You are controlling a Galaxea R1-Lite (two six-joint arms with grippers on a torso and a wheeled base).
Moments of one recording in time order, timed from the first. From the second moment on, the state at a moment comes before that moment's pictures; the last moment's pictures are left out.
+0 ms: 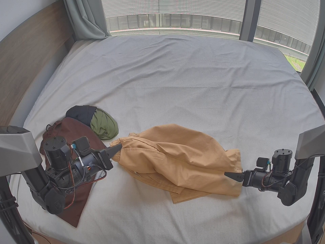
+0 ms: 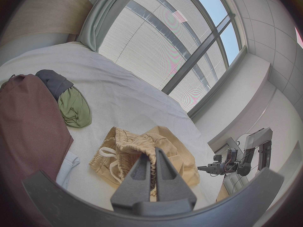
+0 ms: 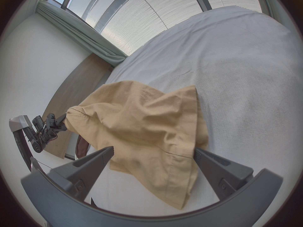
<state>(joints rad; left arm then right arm) -0.30 2.04 -0.37 -1.55 -0.32 -0.47 0.13 2.23 -0.29 -1.44 0.48 0.36</state>
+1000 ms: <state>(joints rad) -0.30 2.04 -0.37 -1.55 -0.32 -0.47 0.18 2.24 -0.28 -1.54 0.55 0.42</state>
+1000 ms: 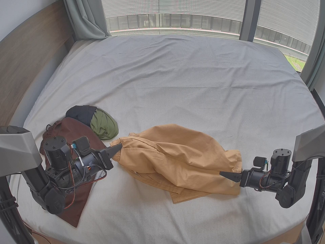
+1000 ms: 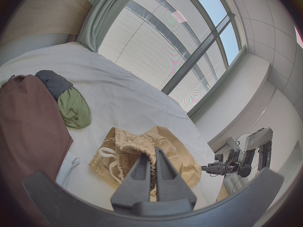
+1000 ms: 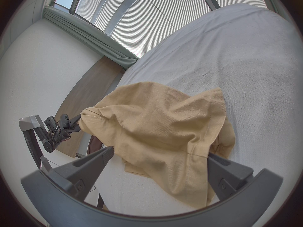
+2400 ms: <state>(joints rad) -0.30 2.05 -0.39 -1.55 -0.32 -0.47 0.09 2.12 -0.22 -1.54 0.76 0.42</state>
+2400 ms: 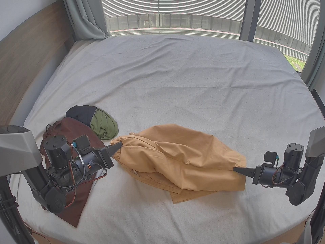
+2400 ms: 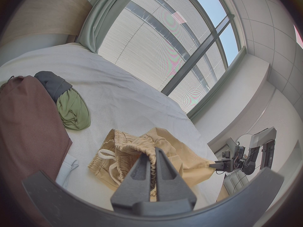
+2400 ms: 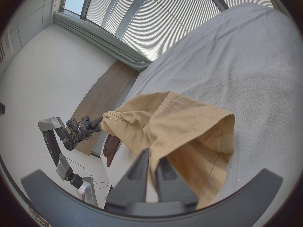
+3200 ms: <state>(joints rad) -0.30 2.05 -0.39 -1.55 -0.32 -0.47 0.16 2.25 -0.29 -1.54 0.73 0.37</state>
